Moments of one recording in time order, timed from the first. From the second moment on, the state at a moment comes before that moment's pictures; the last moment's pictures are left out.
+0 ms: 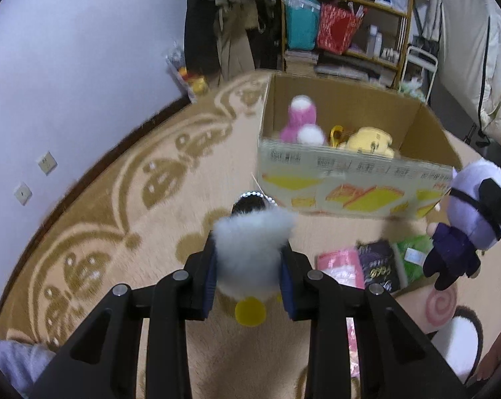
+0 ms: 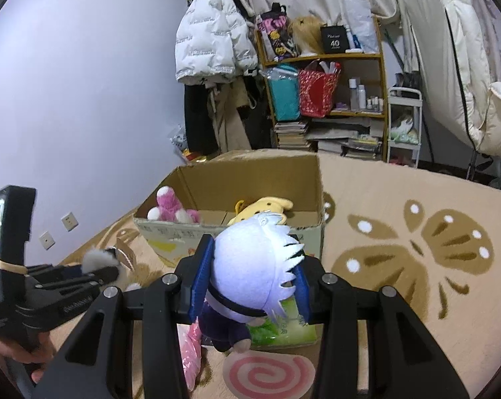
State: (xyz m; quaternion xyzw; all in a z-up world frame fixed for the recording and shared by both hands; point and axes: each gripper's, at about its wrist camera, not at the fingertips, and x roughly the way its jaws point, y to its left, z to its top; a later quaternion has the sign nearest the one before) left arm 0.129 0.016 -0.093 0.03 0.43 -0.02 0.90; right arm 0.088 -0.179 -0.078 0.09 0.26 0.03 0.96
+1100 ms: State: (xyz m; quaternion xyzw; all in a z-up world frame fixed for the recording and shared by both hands) left arm 0.195 -0.018 0.033 0.09 0.25 -0.03 0.96; right arm 0.141 -0.182 -0.010 0.00 0.16 0.02 0.99
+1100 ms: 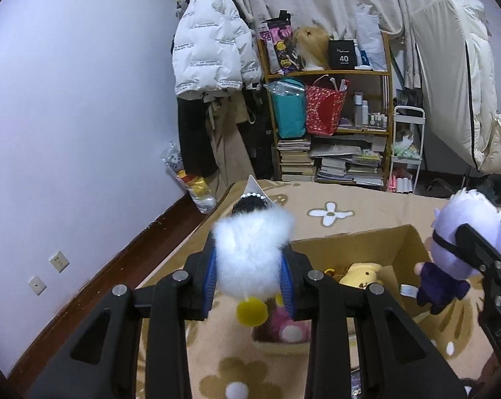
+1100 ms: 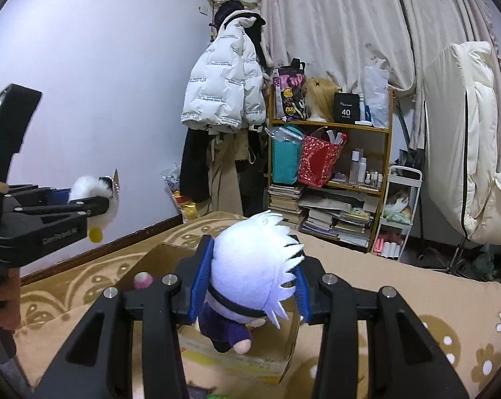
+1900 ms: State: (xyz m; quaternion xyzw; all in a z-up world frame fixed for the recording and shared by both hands) left arm 0.230 -0.054 -0.031 0.09 0.31 -0.09 0.94; right arm 0.191 -0.200 -0.058 0.02 0.22 0.03 0.98
